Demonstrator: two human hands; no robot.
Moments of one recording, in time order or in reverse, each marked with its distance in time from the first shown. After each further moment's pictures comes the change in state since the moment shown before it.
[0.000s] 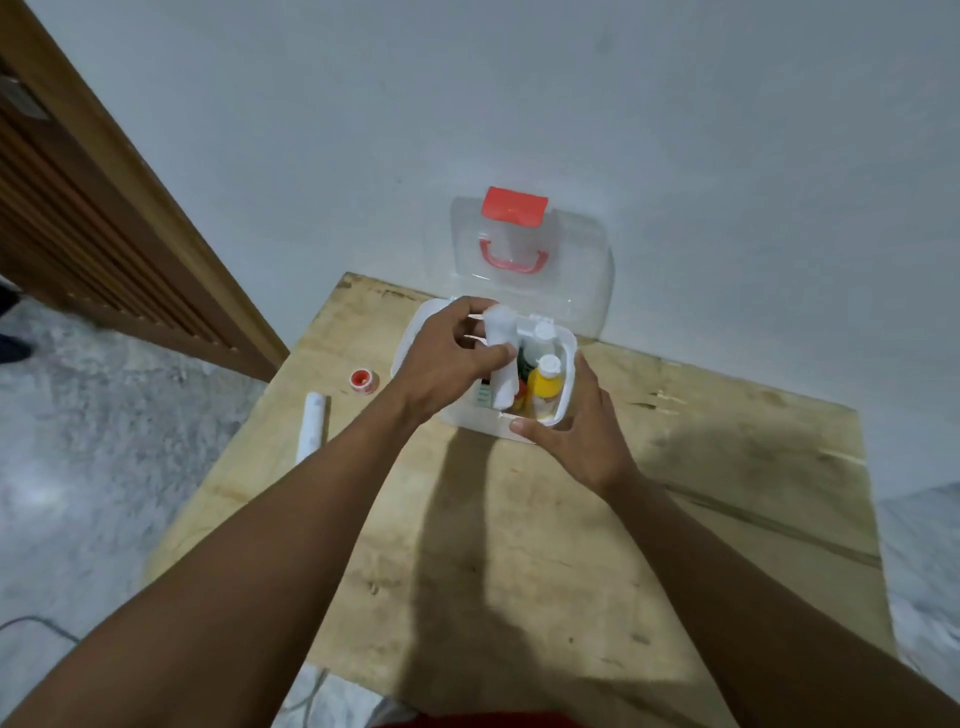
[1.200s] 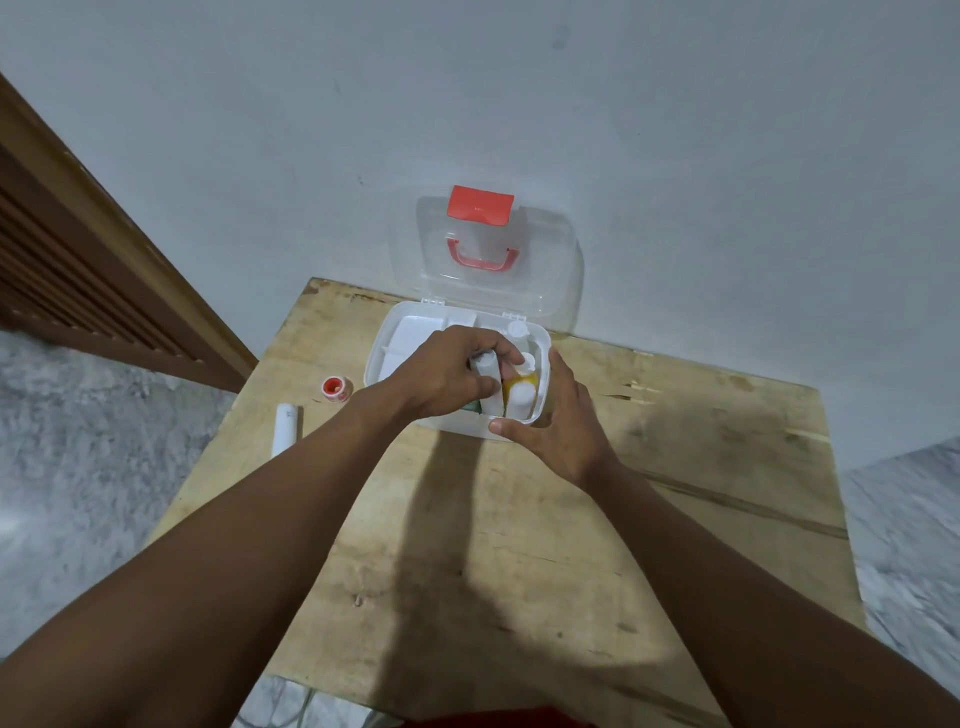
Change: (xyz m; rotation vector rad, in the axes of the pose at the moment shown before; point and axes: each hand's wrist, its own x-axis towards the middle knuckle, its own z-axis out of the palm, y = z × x) left_hand 0.018 -0.003 0.010 0.418 -0.354 0.164; right_hand 0.001 0.008 0.007 -0.047 -0.043 0.151
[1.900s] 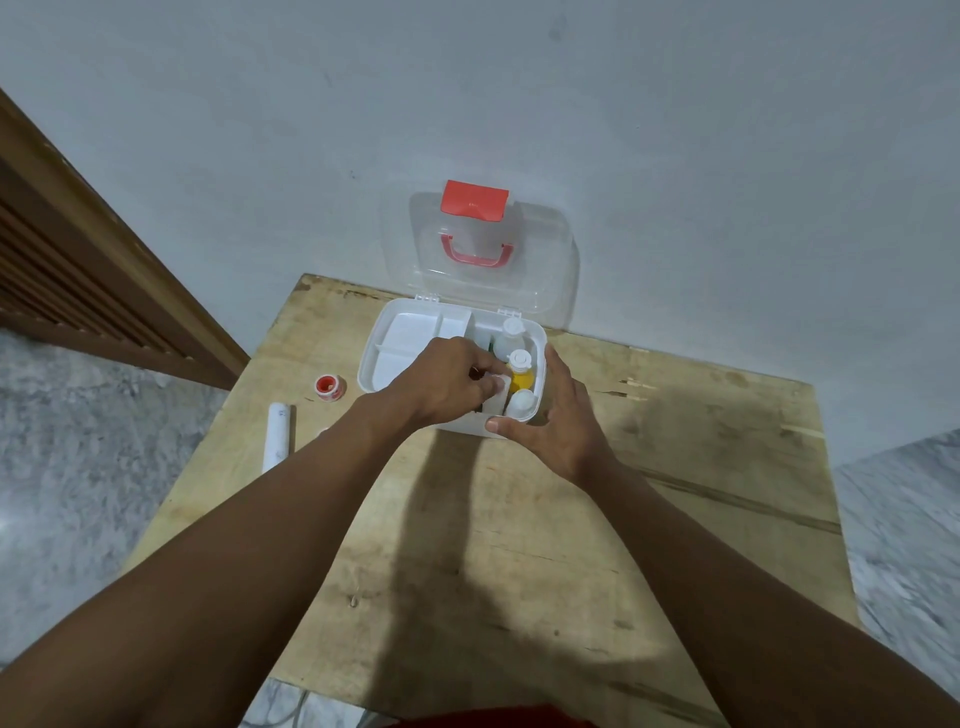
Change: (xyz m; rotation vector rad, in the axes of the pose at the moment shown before) left_hand 0.002 -0.002 0.013 0.179 0.000 -0.095; right_hand -0.003 -0.008 -0.007 0.049 0.023 -0.065
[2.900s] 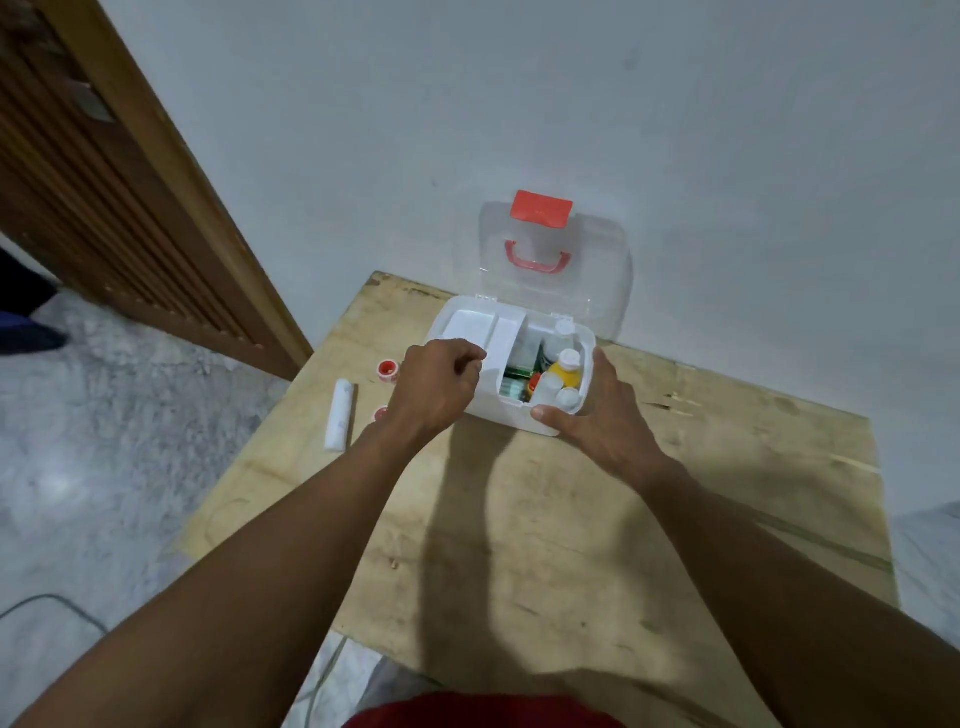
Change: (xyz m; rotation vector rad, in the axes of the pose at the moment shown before) left_hand -0.068 -0.015 -0.012 -0.074 0.451 -0.204; right_hand -0.001 -0.006 -0.005 -0.172 -0.064 0.076
